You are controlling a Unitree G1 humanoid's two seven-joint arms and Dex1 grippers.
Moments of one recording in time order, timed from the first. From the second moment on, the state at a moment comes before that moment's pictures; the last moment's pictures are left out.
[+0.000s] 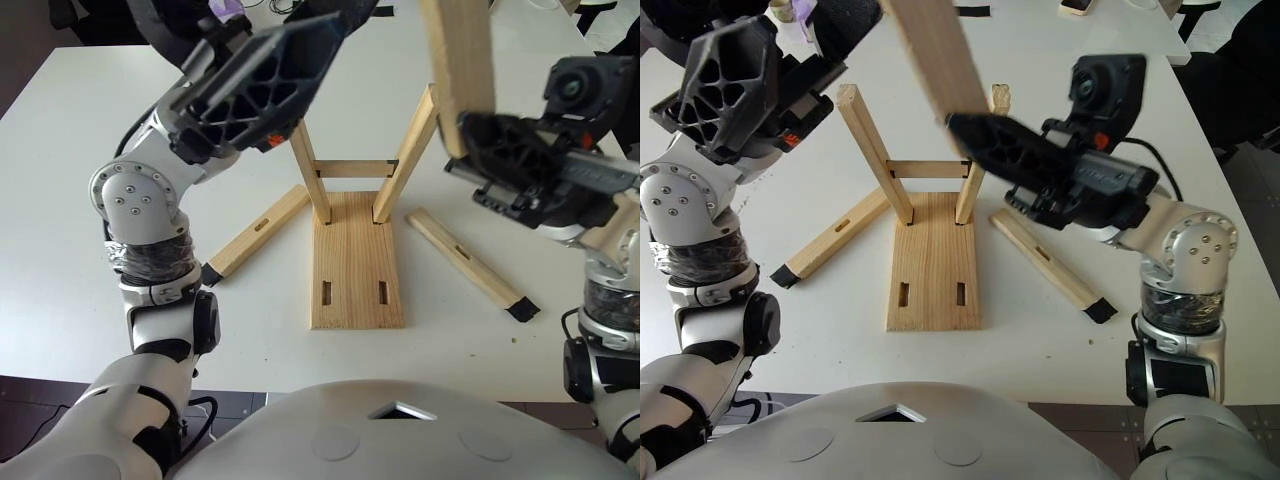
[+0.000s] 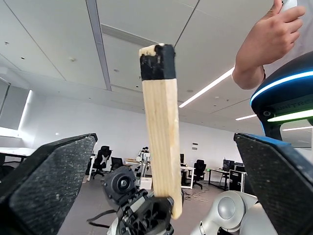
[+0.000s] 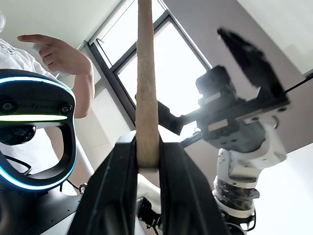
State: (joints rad) left arm -0.60 0.31 0.15 -0.27 -1.48 0.81 -0.85; right arm -0.33 -0.53 -0.06 -0.38 1.96 0.96 0.59
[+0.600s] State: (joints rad) left arm -0.61 0.27 0.11 -0.42 -1.60 0.84 -0.84; right arm -0.30 -0.54 0.05 -0.39 1.96 1.07 0.70
